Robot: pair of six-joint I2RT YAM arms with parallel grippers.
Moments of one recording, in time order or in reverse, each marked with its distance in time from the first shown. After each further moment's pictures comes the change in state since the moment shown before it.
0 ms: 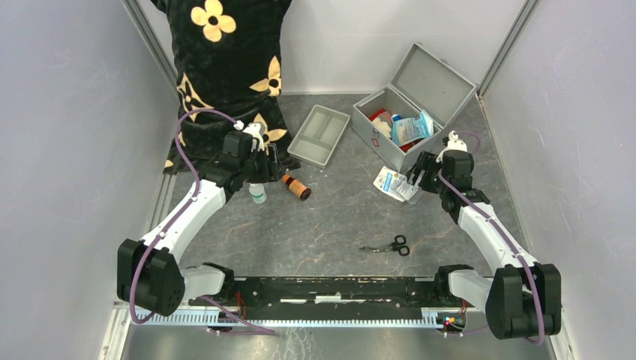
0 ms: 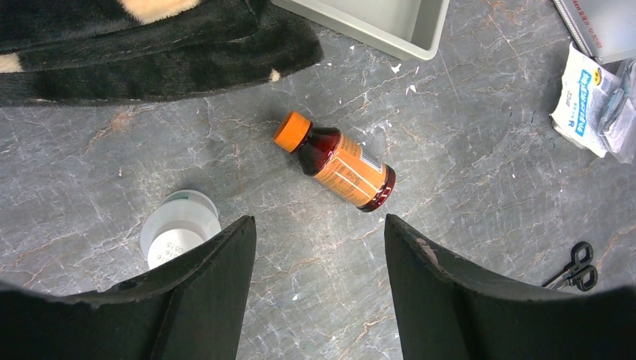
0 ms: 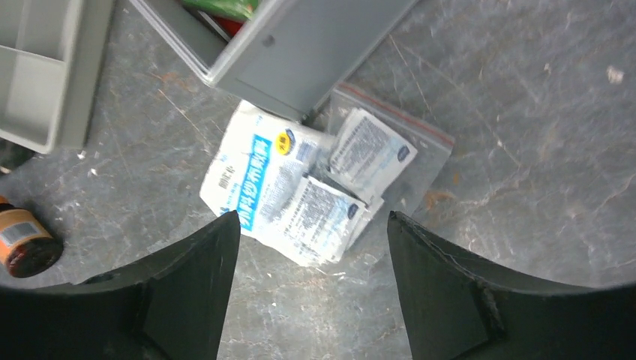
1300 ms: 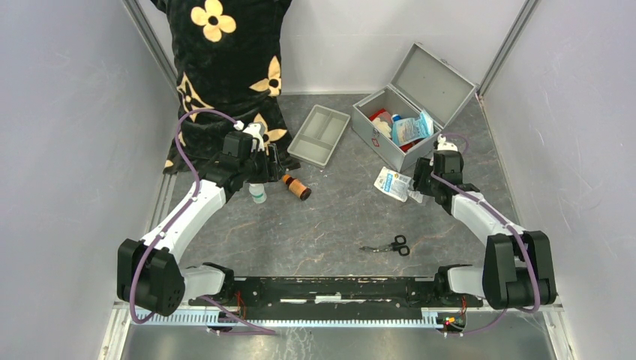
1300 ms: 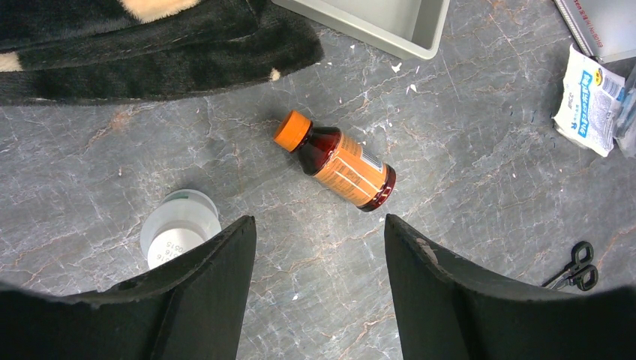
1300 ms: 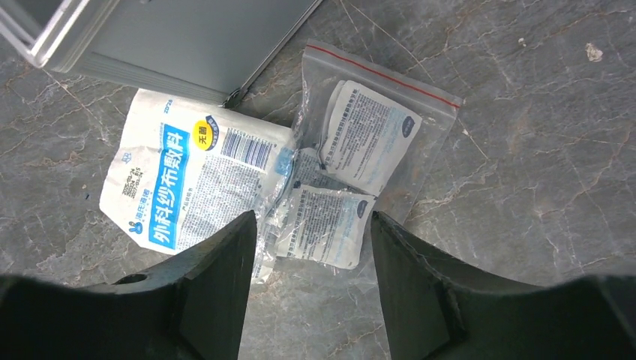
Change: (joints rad) left arm 0.000 0.000 -0.002 0.000 0.000 0.000; right arm 0.012 0.193 -0.017 0.041 0.098 -0.078
